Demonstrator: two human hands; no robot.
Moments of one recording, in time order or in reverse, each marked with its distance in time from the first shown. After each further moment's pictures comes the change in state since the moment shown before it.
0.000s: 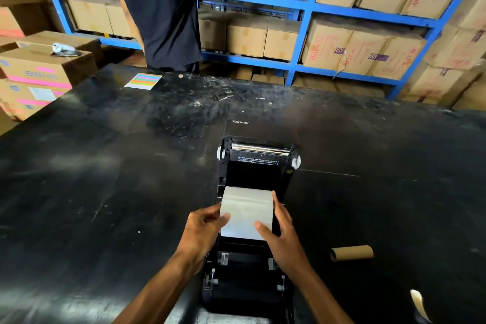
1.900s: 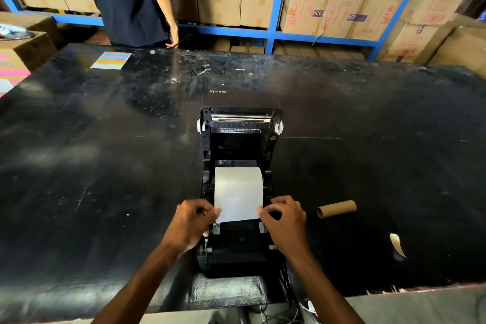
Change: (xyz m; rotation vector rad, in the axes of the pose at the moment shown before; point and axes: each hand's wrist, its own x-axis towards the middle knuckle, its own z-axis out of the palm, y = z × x) left_hand 0.001 -0.038 -0.017 0.493 -0.117 0.157; right_hand -0.036 0.012 -0.008 -0.356 0.293 0.084
